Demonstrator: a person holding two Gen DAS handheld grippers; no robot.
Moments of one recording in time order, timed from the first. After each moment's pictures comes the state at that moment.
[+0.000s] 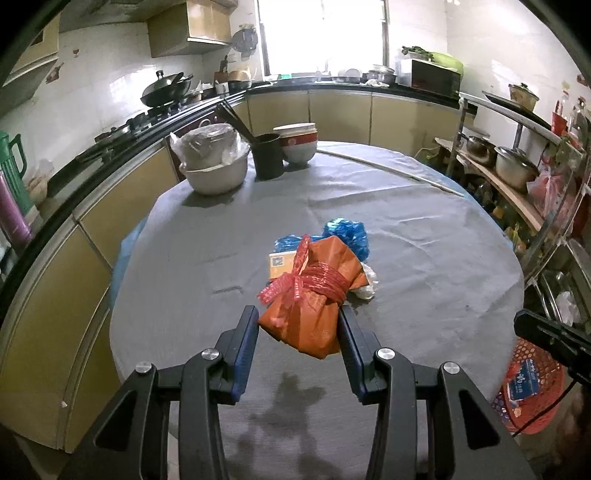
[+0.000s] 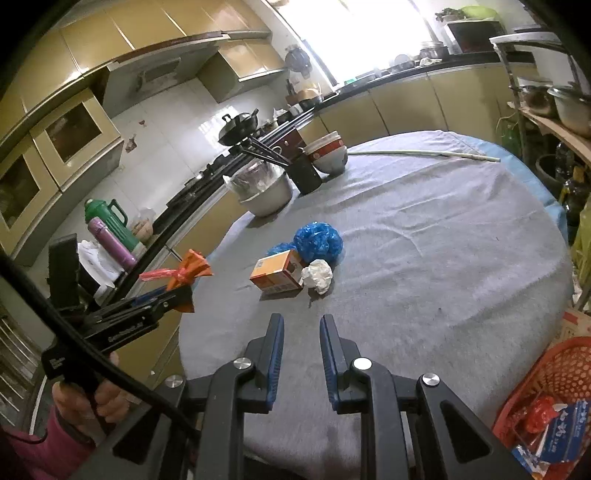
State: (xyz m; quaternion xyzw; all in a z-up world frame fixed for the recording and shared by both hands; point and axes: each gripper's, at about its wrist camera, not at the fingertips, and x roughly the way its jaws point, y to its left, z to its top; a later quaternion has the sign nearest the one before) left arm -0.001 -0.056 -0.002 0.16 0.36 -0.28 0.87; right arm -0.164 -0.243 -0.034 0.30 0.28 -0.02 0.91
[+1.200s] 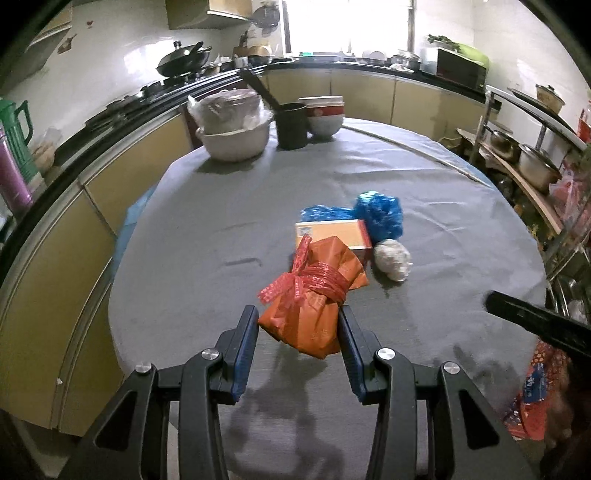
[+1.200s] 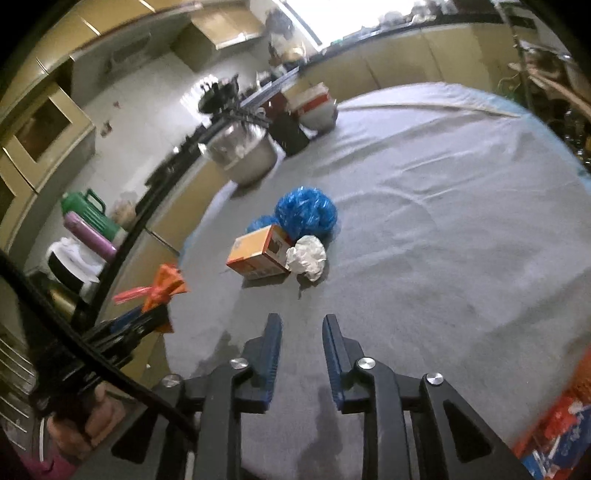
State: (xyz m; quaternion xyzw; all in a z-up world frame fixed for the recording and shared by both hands) left arm 0.028 -0.039 -0.035 0.14 0.41 -0.25 0.87; right arm -0.078 -0.253 -0.078 0.33 0.36 -0.01 0.87
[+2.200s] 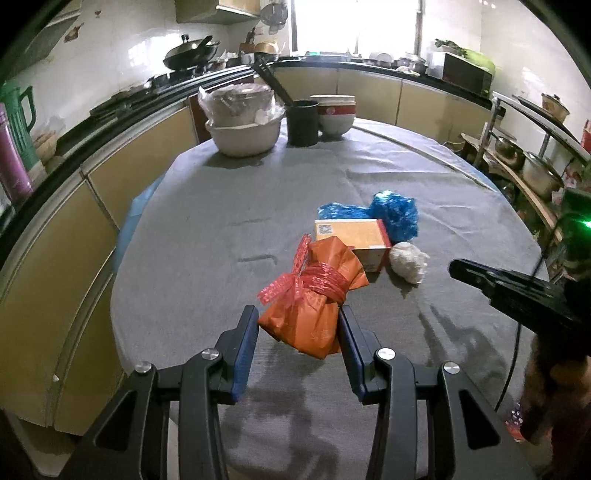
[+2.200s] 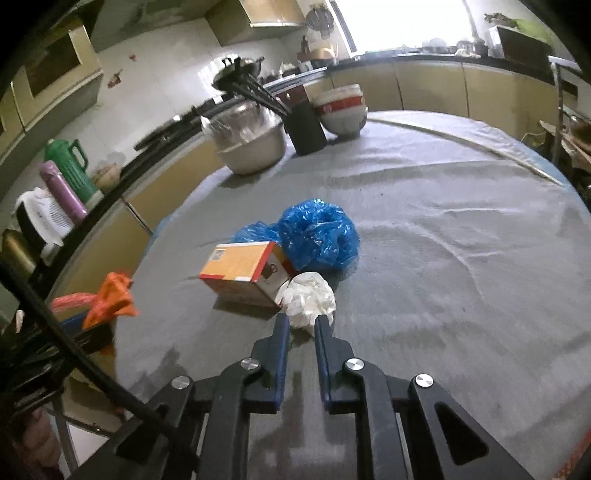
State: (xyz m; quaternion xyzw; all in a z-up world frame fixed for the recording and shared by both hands) left arm 0.038 -0.025 -0.038 0.13 0.41 -0.25 0.87; right arm -0.020 -0.236 -0.083 0.22 0.36 -0.02 0.91
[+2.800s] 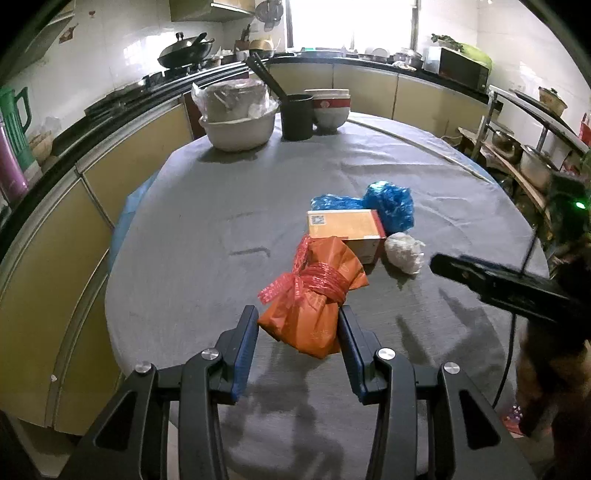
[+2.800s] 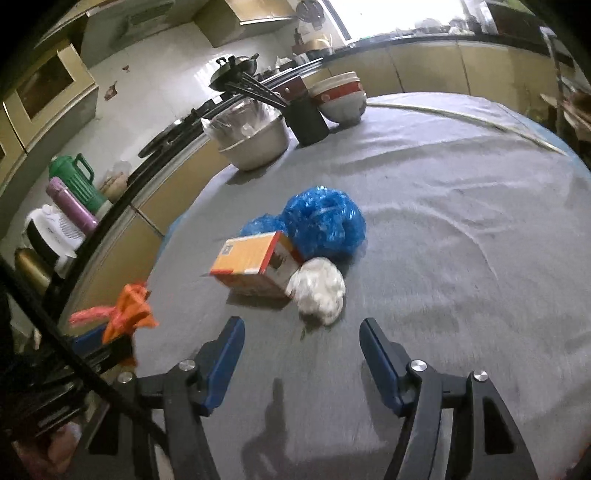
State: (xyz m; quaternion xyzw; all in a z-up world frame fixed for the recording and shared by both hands) left arm 0.040 -0.026 -0.050 0.13 0.42 -0.25 0.86; right arm -0.008 -0.241 -0.096 0.25 0.37 -0.01 0.89
